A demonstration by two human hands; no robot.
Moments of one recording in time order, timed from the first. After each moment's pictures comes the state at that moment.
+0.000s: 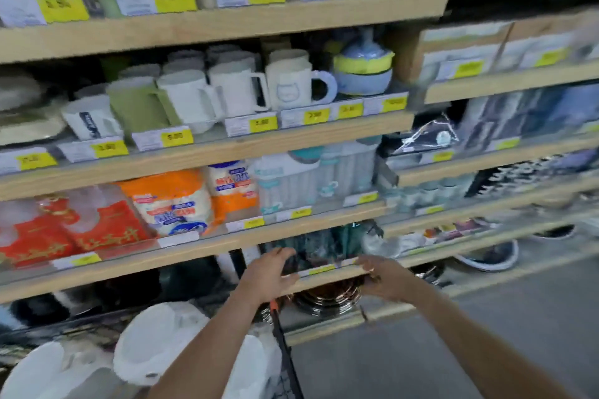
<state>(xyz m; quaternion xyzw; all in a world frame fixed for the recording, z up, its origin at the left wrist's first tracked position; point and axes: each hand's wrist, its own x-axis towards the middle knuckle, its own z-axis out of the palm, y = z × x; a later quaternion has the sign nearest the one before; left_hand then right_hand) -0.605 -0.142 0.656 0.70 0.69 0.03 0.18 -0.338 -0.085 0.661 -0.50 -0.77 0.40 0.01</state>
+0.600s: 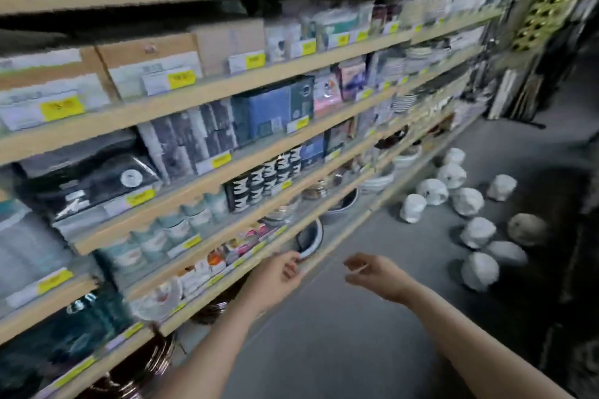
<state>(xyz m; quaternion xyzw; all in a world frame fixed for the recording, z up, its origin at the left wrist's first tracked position) -0.041 0.003 0.658 0.79 0.47 0.14 0.37 0.200 -0.058 0.677 -0.70 -0.59 0.37 0.14</state>
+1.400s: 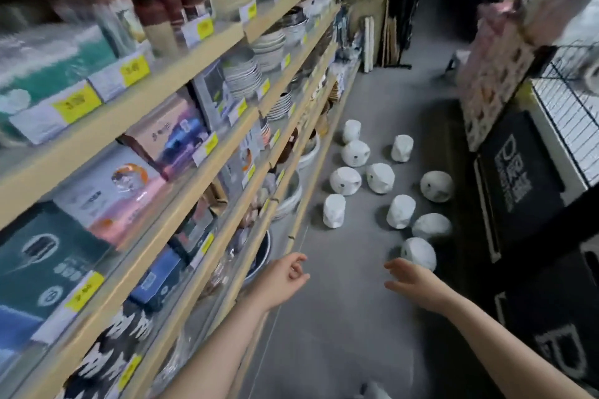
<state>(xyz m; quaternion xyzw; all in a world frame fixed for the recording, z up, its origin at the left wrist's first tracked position) 0.374 0.335 0.613 0.86 0.31 -0.03 0.40 0.574 0.119 0.623 -0.85 -0.29 0.38 0.22</state>
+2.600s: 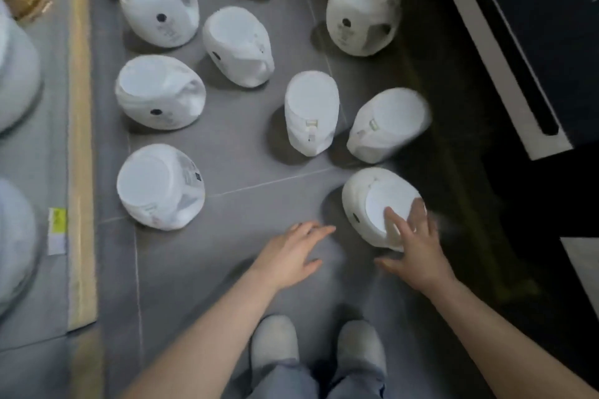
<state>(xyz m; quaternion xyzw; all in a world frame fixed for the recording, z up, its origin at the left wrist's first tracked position) 0.941 0.391 -0.009 0.92 -0.10 -0.29 0.24 0.989 0.144 -0.013 -0.95 -0.06 0.29 0.13</state>
